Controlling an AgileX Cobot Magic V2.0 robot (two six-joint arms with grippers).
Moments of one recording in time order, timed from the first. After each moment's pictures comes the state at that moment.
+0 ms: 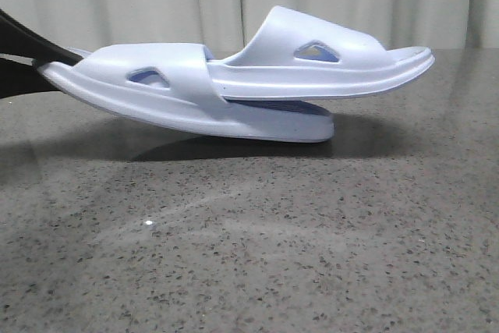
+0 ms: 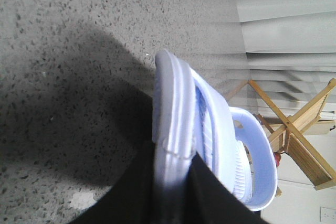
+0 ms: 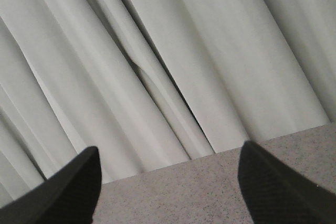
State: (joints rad) left arm -0.12 1.31 -0.55 -1.77 0.78 0.74; right arm 0.31 0.61 -0.46 0.06 -0.28 0.40
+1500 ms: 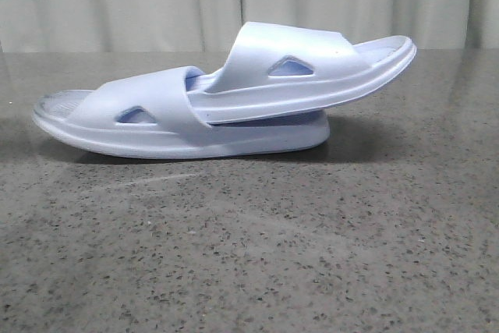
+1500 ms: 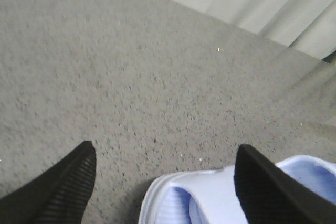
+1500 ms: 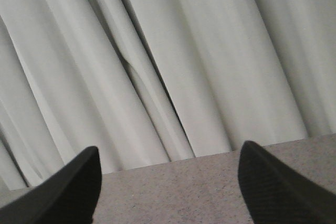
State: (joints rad) left arm -0.12 1.15 -0.63 -1.79 0.45 1.43; right arm 0.28 0.61 -0.46 0.06 -0.27 0.27
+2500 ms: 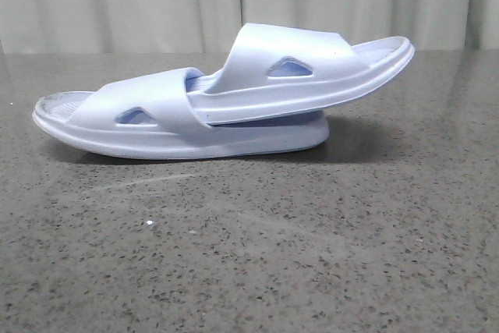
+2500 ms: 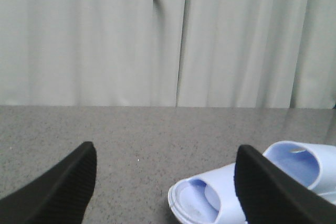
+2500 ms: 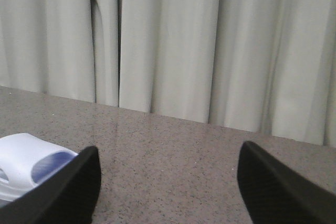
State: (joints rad) left arm -0.12 0.20 -0.21 -1.65 0.28 1.49; right arm 0.25 0.00 -0.45 -0.09 0.44 -0.08
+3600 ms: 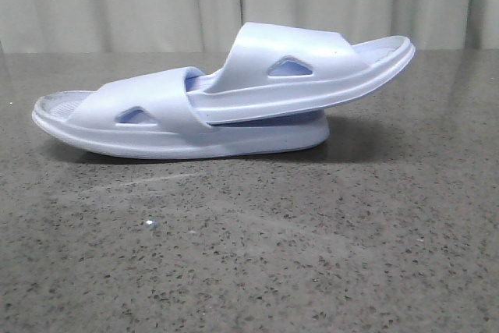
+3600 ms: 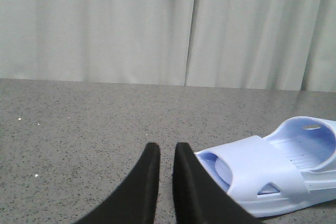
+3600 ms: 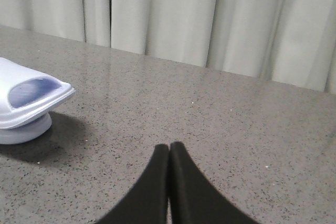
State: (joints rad) left arm -0.12 0.19 -0.15 -1.65 0.26 1.49; right arm 0.25 -0.01 -0.33 -0.13 0.49 -0.07
